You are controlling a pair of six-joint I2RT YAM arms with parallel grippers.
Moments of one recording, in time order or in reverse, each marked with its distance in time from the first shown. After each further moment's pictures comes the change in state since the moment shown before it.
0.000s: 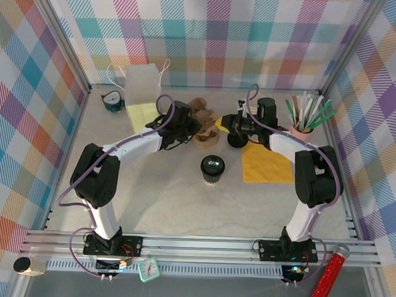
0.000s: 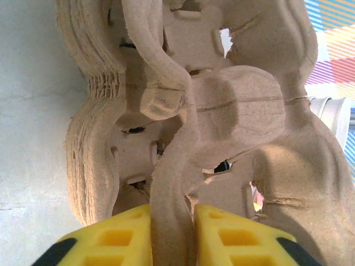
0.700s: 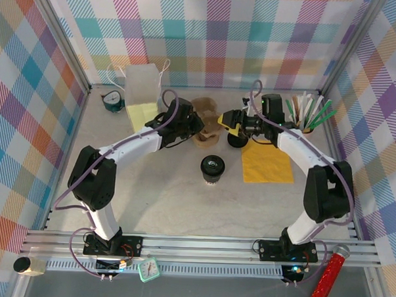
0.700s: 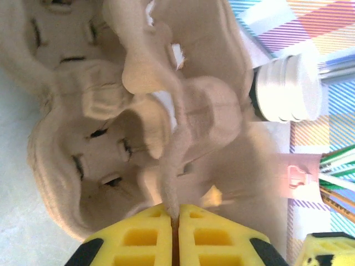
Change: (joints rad) left arm -0.021 -0.038 0.050 -0.021 0.024 0.267; right arm -0.008 -0.188 0.092 -0.469 0.158 -0.312
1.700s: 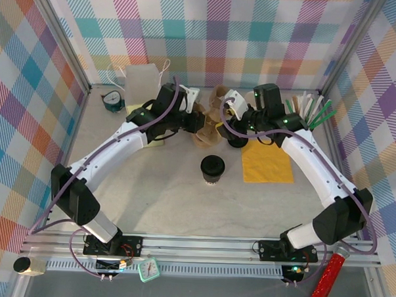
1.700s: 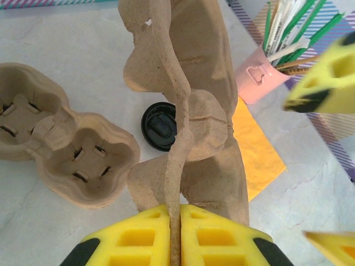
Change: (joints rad) left arm -0.043 -0.172 0.197 -0.367 0.114 0.656; right arm 0.194 -0.152 0.227 -0.421 0.426 -1.062
